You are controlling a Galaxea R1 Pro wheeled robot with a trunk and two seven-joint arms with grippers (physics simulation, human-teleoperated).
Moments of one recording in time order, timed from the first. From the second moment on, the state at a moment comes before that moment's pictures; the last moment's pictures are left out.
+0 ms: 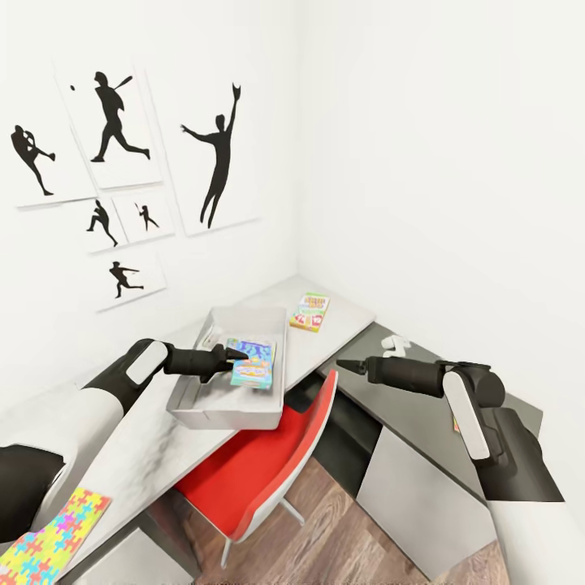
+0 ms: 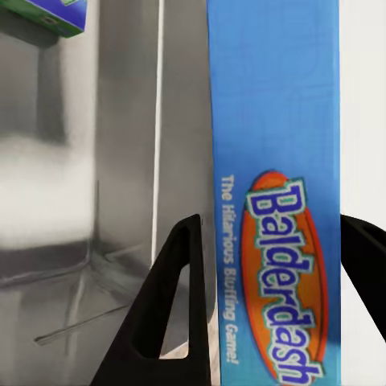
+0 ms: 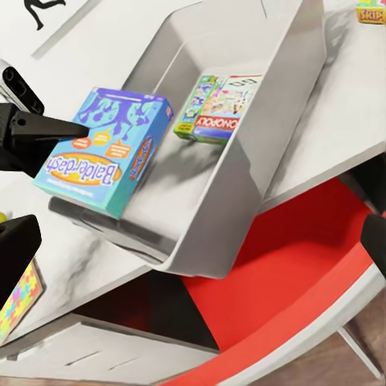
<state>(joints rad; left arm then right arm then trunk) -1.10 0.19 -0.35 -0.46 0.99 0.98 -0.37 -0.64 -0.13 -0.01 -1.46 -0.37 1.04 0.58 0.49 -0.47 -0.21</state>
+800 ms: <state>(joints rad) -1.11 0.20 -0.34 -0.45 0.99 0.98 -0.37 -0.64 -0.13 -0.01 -1.47 -0.37 1.04 0.58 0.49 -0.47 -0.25</state>
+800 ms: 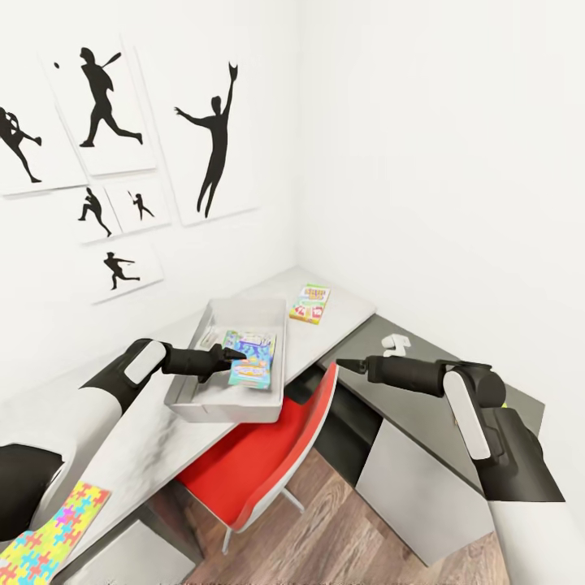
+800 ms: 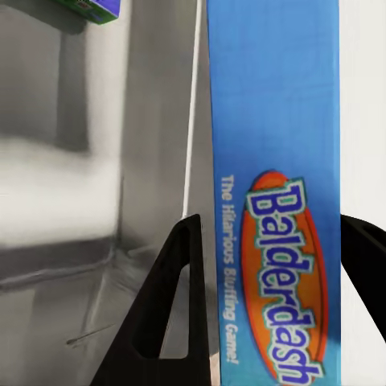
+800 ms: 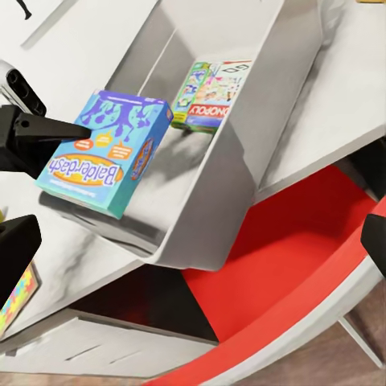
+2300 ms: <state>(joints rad) -1.21 0.20 -0.34 -0.35 0.92 0.97 -0.38 -0.60 -0.21 -0.08 -1.61 -0.46 1.04 0.58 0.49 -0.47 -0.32</state>
